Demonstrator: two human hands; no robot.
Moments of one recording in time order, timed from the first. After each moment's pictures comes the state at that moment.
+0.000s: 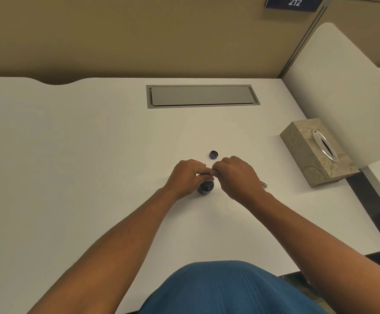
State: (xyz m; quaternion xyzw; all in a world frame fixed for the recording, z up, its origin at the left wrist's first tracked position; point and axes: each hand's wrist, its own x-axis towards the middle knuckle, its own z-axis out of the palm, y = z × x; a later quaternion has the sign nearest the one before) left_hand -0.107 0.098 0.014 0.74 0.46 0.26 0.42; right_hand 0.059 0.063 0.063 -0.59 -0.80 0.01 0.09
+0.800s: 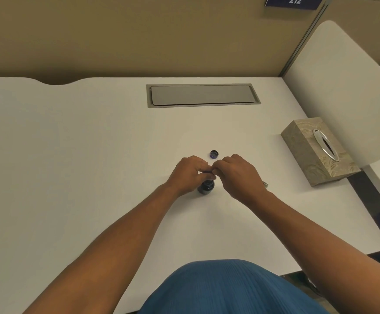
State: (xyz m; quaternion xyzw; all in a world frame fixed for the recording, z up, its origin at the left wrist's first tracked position) left_hand -0.106 0.102 0.022 0.73 0.46 0.24 0.44; right_hand 0.065 0.064 0.059 -0.58 -0.81 0.00 0.10
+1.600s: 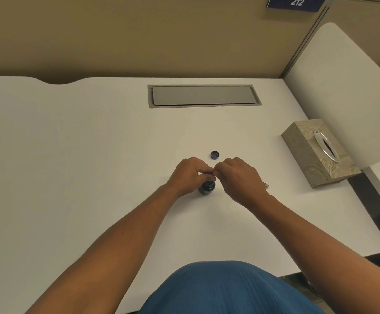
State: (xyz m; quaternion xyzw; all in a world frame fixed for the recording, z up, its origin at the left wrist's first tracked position) left_hand -0.109 0.102 0.019 0.73 0.46 0.25 0.44; right_hand 0.065 0.060 0.054 -0.59 -0.80 0.00 0.10
